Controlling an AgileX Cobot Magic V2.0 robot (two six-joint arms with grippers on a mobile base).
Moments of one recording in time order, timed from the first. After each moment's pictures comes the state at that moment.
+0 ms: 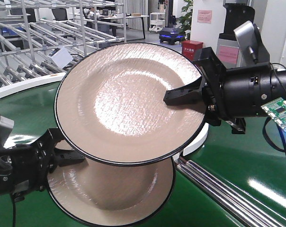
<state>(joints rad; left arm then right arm) -0.19 1.28 -0.94 -1.35 0.53 0.45 0.22 1.41 -1.49 1.00 0.90 -0.09</state>
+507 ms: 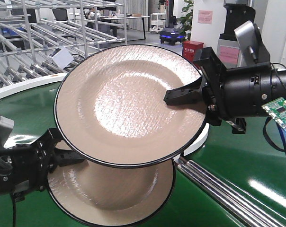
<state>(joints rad) -0.19 1.29 -0.94 -1.36 0.53 0.45 0.22 1.41 -1.49 1.00 0.90 -0.09</state>
